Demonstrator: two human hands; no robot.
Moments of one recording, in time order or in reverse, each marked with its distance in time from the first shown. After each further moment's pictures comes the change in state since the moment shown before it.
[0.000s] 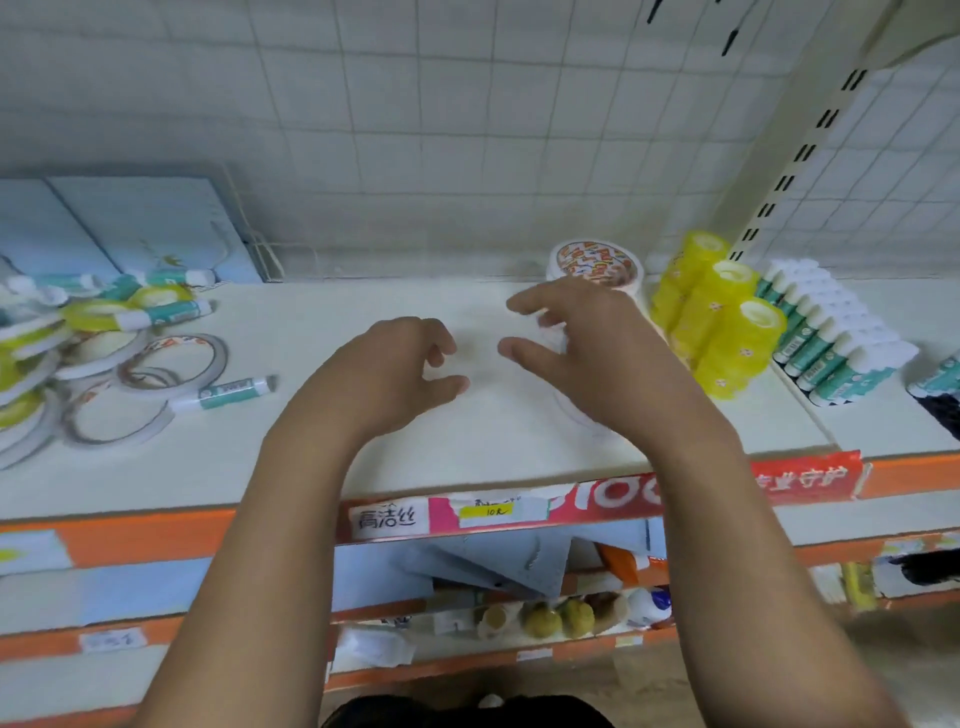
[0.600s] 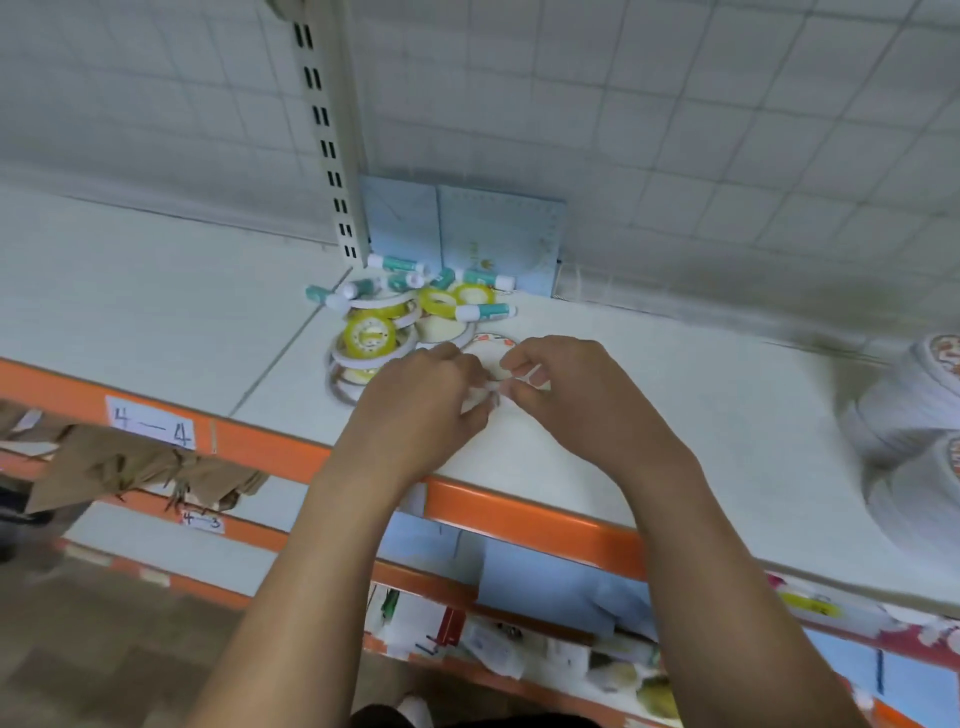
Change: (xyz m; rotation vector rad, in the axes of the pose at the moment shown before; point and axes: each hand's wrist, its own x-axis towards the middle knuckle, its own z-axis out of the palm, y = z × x) left_hand -0.120 -0.185 -0.092 0.269 0.261 -0.183; right_hand 0.070 -0.207 0.165 0.139 -0.262 -0.199
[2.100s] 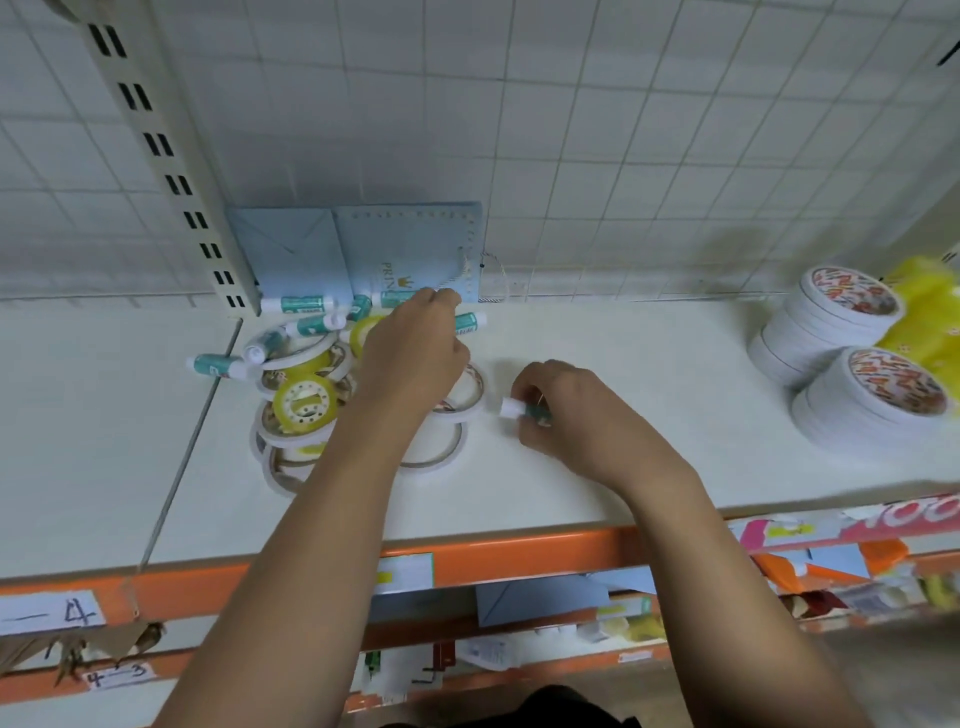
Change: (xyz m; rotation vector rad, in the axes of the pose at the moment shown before) left_hand 0.116 -0.017 0.027 -0.133 0.092 0.164; right_hand -0.003 0.013 0.011 -0.124 -0.002 0.292
